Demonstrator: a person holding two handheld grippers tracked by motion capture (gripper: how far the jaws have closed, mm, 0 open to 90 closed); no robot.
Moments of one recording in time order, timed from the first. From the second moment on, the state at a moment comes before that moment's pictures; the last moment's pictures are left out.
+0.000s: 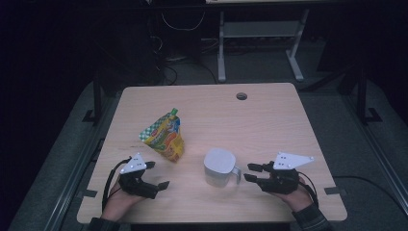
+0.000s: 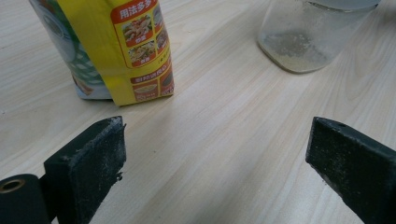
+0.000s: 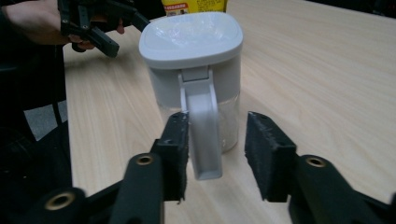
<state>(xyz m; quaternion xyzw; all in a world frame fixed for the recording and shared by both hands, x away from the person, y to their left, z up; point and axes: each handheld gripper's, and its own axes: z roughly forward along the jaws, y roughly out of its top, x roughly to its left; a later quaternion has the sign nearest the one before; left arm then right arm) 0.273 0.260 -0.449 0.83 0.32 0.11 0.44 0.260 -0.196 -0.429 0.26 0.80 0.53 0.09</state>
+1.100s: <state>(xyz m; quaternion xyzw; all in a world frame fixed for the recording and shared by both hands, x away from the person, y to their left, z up) 0.274 0.257 -0.451 0.84 0.32 0.10 0.44 0.253 -0.160 -0.455 0.24 0.85 0.47 0.05</state>
